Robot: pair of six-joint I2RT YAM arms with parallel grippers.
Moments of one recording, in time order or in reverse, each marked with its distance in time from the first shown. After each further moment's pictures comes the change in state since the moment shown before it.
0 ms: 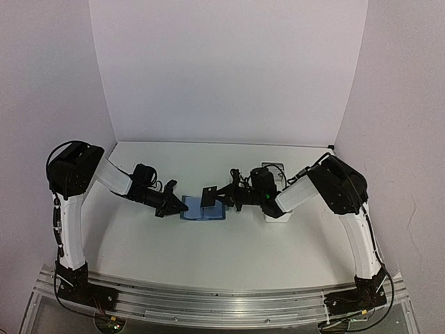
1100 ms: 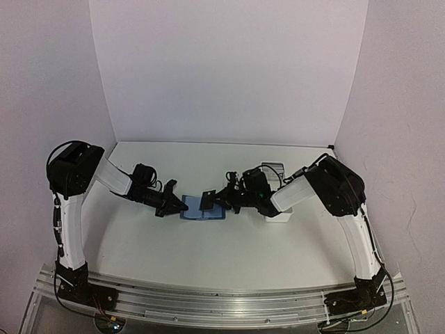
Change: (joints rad) left arm 0.006 0.005 0.000 0.015 0.014 -0.004; right arm 0.033 0.019 0.056 -0.146 0.121 -0.076
